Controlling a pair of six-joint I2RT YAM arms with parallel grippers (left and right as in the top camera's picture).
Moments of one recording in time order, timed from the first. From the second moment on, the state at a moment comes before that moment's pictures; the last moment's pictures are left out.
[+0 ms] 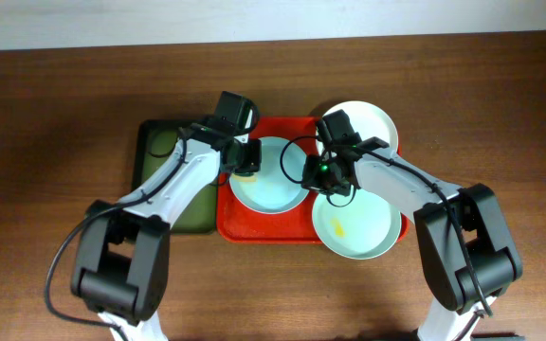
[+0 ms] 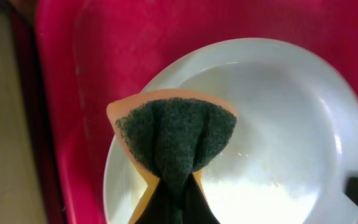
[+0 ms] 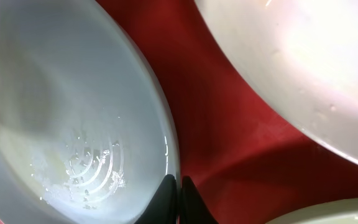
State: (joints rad) left arm -0.39 1.93 1.35 -0.59 0.05 -0.28; right arm 0.38 1.91 1.18 -0.52 -0.24 0.61
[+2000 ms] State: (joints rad) left arm -0.09 1.90 1.39 -0.80 -0.04 -0.14; right arm 0.37 1.92 1.18 -0.50 -0.34 0.50
